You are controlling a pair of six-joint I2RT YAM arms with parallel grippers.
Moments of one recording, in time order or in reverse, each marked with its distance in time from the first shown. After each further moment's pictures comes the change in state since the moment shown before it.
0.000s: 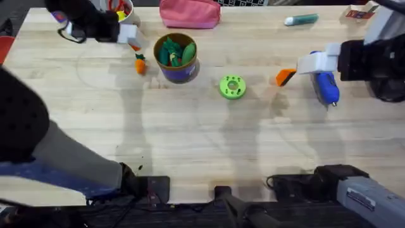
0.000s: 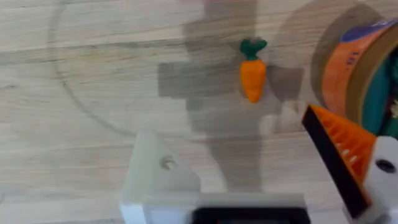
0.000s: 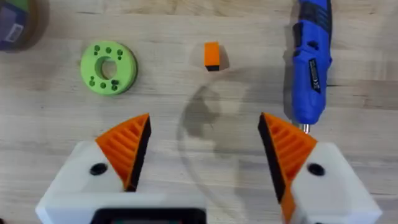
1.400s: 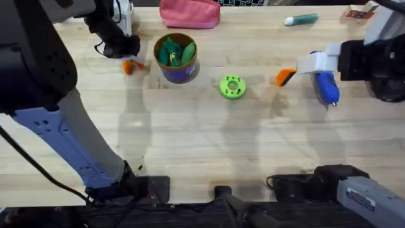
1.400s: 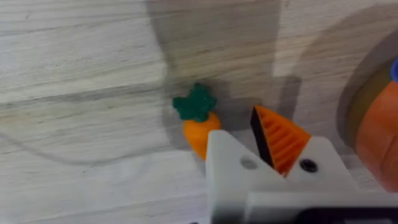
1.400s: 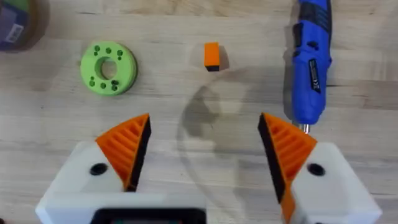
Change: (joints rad) left arm -0.027 0.300 0.019 0.097 0.051 0.006; right arm 0.000 0.000 0.000 0.000 0.000 0.000
